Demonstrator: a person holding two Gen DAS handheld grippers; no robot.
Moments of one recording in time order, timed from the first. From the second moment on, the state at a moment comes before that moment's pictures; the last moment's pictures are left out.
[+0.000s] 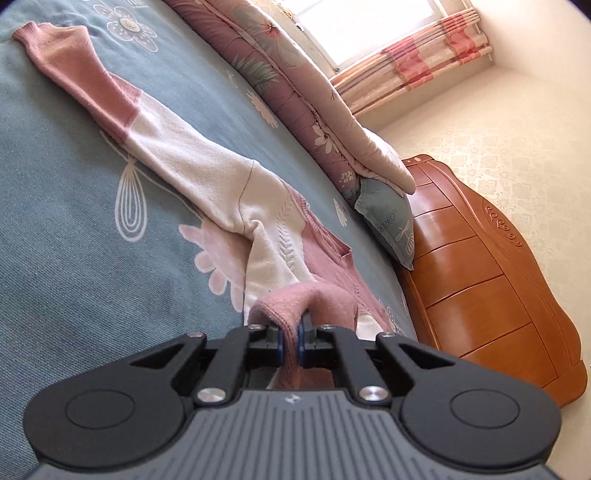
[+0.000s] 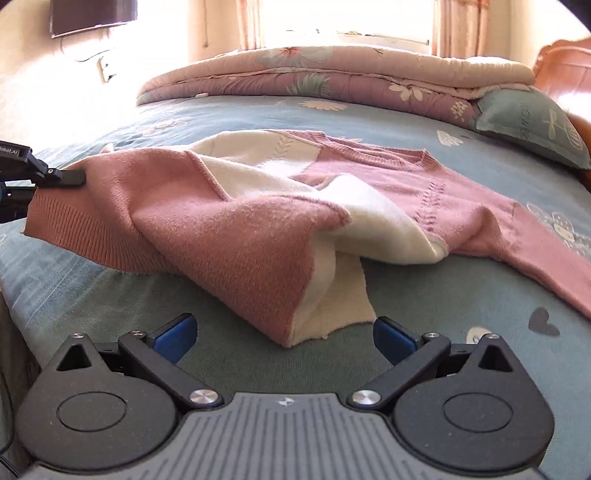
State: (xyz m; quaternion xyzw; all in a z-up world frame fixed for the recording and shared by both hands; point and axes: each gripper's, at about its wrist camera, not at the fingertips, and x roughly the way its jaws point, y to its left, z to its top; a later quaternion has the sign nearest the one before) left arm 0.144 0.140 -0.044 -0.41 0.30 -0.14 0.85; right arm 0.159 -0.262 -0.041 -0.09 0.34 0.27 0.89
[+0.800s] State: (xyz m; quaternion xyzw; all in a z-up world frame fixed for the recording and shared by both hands) left arm 0.135 0.127 0.025 -0.31 0.32 -0.20 0.87; right arm 0.170 -0.297 0.047 0.15 0.34 0.52 0.77
